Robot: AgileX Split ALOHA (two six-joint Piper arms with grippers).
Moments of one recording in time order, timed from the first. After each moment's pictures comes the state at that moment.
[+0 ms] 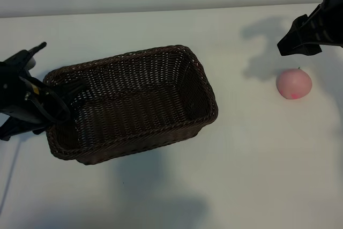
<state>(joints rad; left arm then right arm) -0.22 1.54 -0.72 0.01 0.39 -0.79 0.07 1.49 -1.19 0.44 0.91 -0.51</state>
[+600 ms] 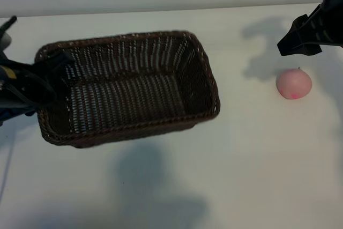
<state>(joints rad) -0.18 1.36 -0.72 -0.13 0.34 -0.71 0.07 1.49 -1.19 0.44 0.91 -0.51</state>
